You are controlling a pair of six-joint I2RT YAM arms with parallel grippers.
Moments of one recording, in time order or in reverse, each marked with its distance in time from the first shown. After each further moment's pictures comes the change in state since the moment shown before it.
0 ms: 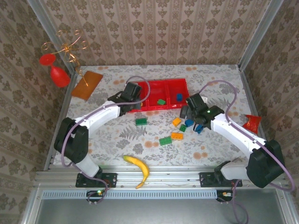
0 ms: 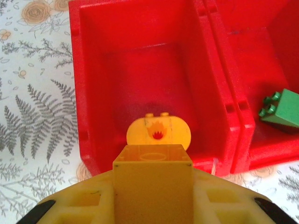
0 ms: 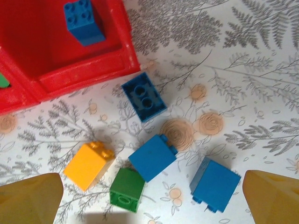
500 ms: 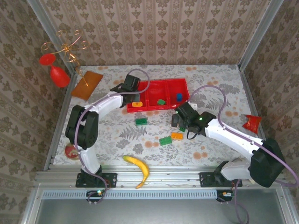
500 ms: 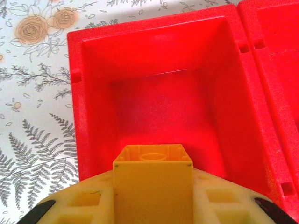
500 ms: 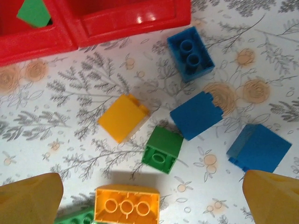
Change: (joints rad) left arm 0.076 0.188 0.148 0.019 0.040 0.063; right arm 0.185 0.000 -0.024 -0.018 0.010 0.060
